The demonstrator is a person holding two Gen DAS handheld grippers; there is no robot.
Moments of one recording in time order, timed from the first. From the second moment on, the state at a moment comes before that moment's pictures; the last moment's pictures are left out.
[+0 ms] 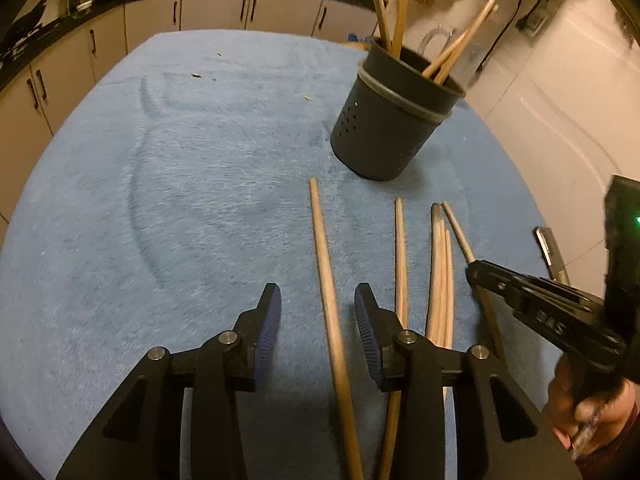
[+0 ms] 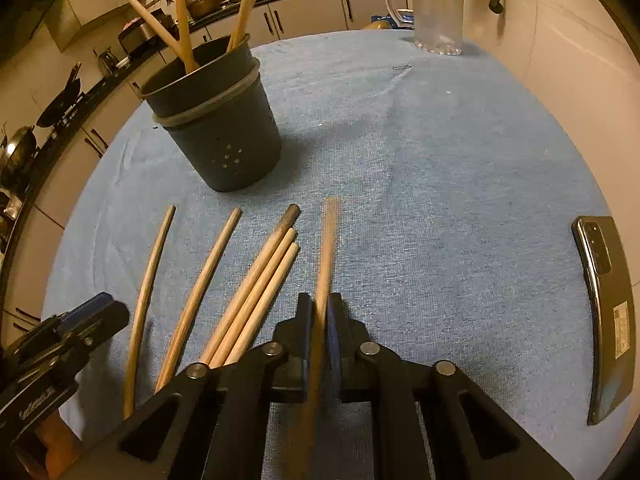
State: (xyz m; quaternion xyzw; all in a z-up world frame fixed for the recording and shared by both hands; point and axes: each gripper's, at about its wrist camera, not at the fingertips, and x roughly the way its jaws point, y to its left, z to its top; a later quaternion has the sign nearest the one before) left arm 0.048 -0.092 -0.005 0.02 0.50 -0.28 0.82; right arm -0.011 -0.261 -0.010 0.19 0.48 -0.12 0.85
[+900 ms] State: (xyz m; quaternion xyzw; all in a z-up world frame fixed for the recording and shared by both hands) left arm 0.021 -0.074 0.089 0.00 0.38 -0.27 0.89; right arm -0.057 -0.242 0.063 0.21 0.29 -0.04 0.93
